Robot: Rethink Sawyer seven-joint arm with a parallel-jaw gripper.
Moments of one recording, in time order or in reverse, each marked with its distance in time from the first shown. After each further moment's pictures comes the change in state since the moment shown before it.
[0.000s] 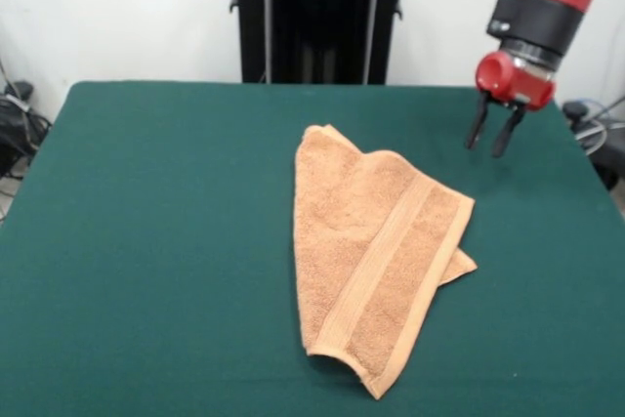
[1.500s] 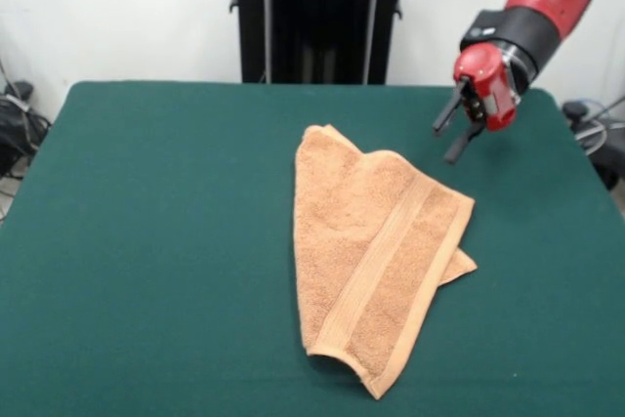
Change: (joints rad) arm 0.285 0.539 -0.477 -0.081 0.437 -0.033 0.000
